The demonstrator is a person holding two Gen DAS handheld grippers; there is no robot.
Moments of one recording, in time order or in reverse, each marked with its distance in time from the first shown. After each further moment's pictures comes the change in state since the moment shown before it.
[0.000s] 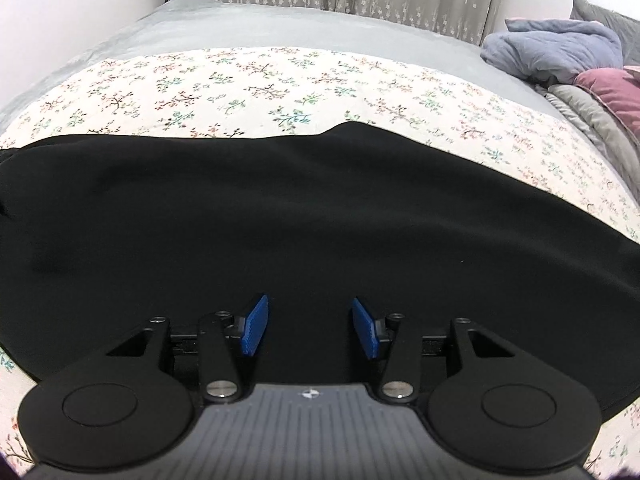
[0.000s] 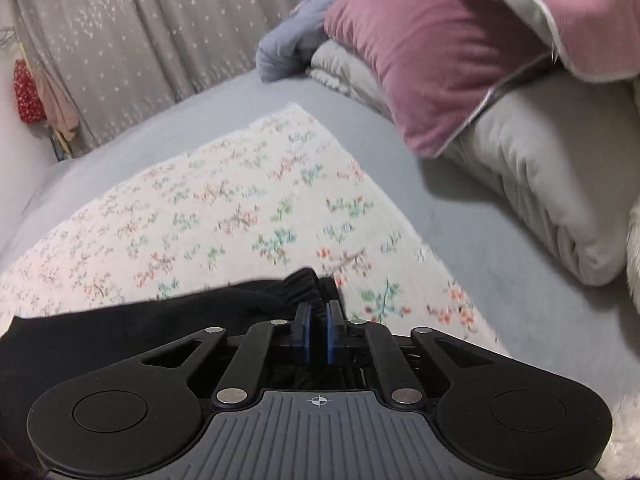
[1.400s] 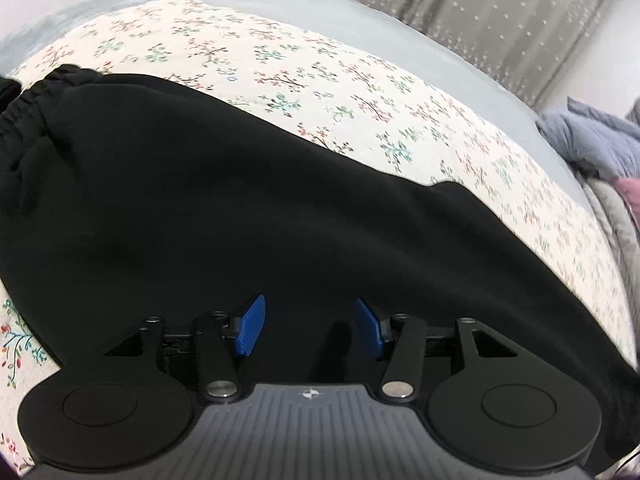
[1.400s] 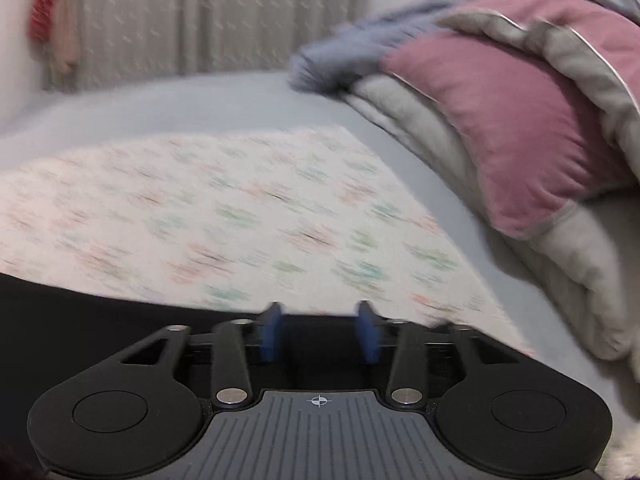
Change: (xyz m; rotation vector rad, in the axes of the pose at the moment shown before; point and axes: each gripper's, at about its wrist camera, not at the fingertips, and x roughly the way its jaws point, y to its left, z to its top) left arm -0.003 0.091 0.012 -0.297 0.043 -0.036; right arm 0.018 0.165 -0.024 -0.300 -0.059 -0.080
